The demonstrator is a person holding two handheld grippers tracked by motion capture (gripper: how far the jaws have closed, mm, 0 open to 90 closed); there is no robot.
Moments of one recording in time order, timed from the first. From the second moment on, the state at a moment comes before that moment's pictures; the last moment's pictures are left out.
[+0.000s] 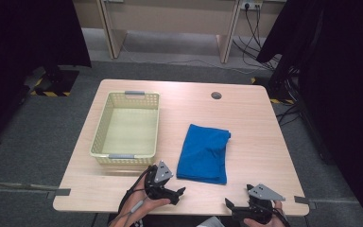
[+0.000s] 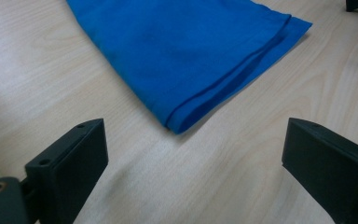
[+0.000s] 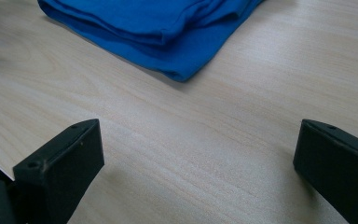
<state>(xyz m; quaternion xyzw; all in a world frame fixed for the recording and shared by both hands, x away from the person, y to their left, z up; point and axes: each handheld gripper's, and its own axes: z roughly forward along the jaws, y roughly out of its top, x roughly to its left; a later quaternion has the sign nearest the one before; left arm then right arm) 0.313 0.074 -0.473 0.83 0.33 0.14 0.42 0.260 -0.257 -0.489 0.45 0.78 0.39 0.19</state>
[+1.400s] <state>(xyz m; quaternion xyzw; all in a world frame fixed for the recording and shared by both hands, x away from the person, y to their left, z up) 0.393 0.000 -0.468 0.85 0.32 0.15 0.39 0.263 -0.263 -0.484 0.46 0.77 0.39 0.19</state>
